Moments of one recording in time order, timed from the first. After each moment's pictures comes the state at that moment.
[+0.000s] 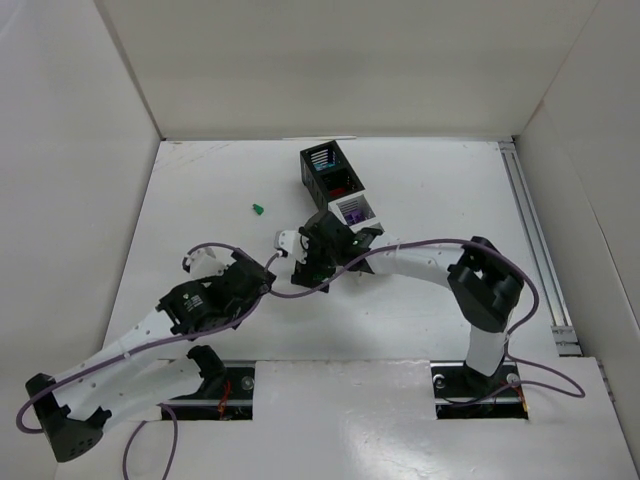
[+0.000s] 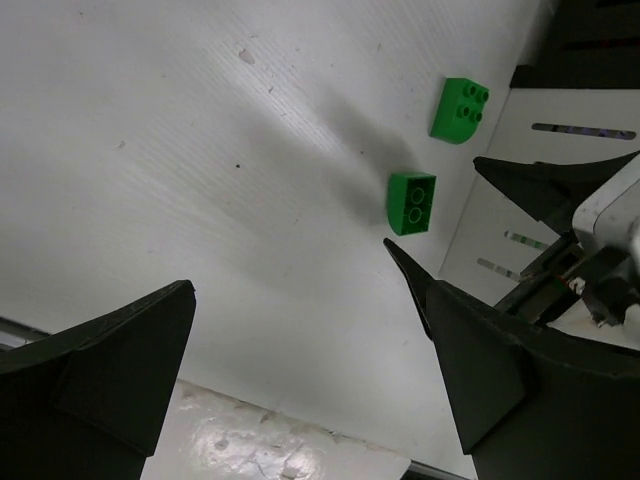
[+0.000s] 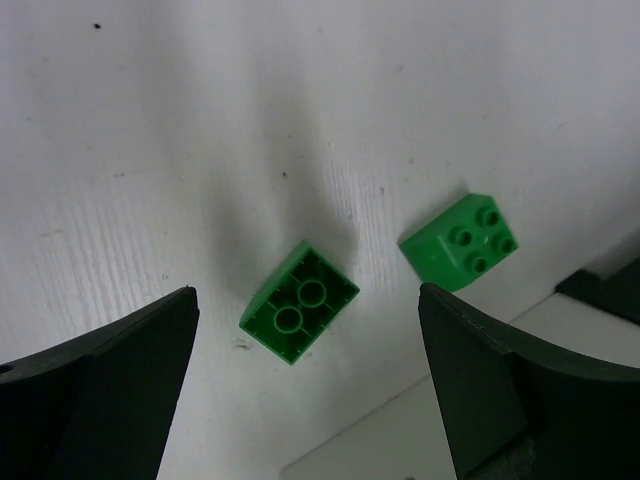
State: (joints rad) left arm -0.87 0.75 0.77 -1.05 -0.53 -1.62; right arm 0.93 1.84 1.29 -0.30 -0.18 -0.55
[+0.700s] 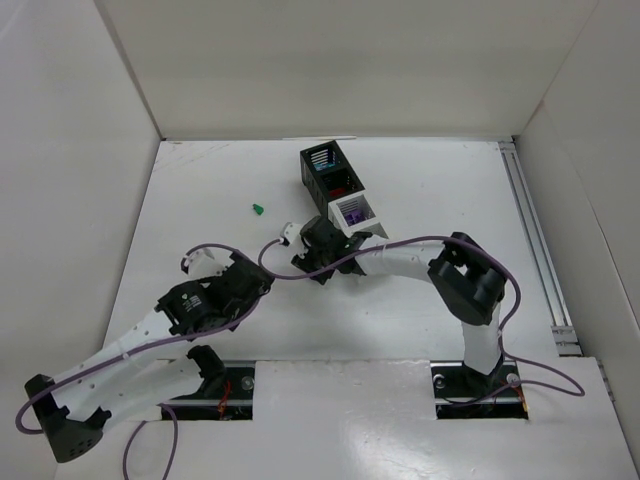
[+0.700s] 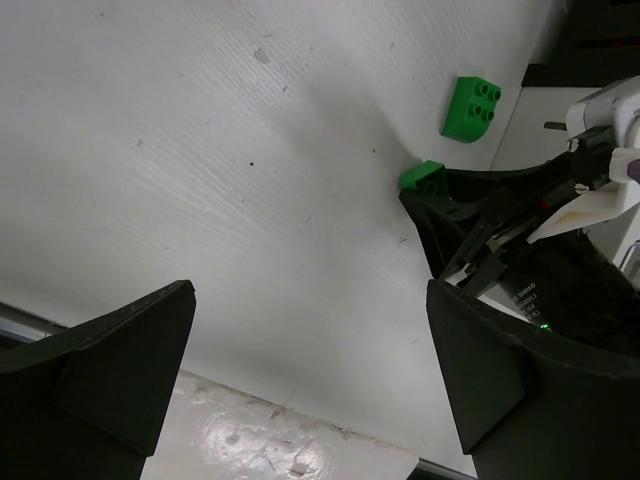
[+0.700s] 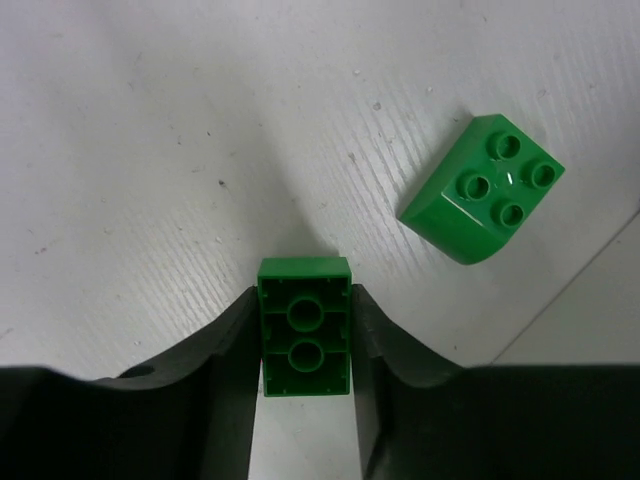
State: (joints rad) left arm -0.87 0.76 0.77 -1.09 -0.52 -1.62; right arm 0.93 1.95 1.29 -0.26 -0.02 -0.18
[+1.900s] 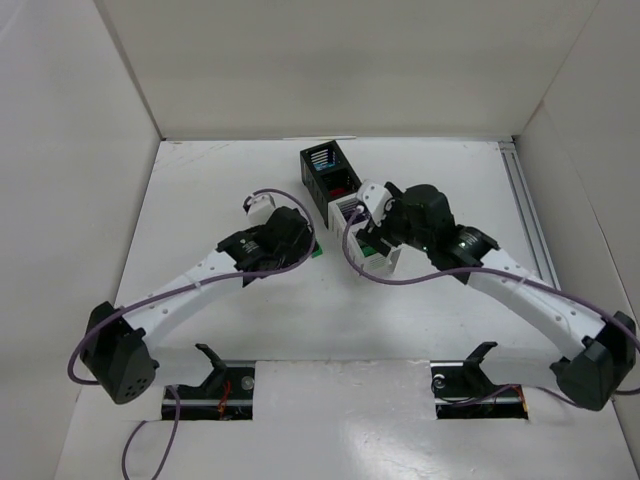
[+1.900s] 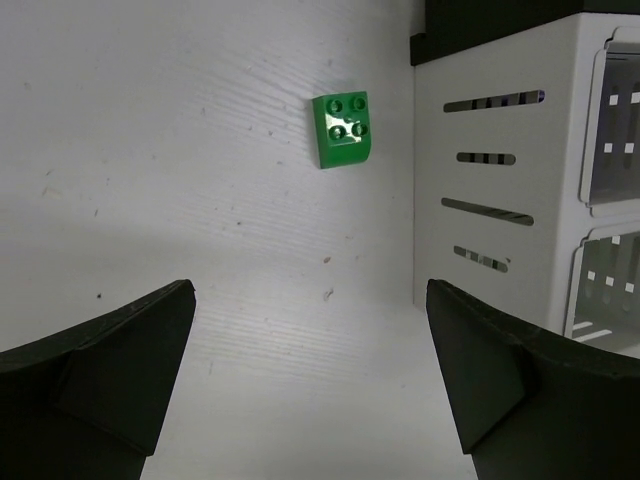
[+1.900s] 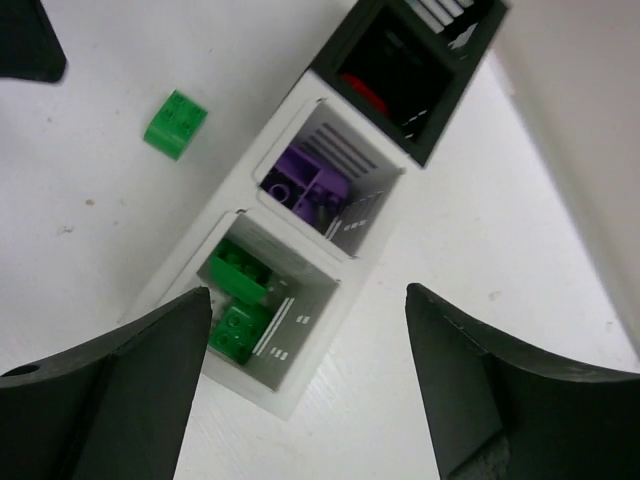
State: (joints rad) left arm -0.76 1.23 0.98 -0.68 -0.42 -1.09; right arm 0.70 1.23 1.06 -0.34 -0.01 -0.50
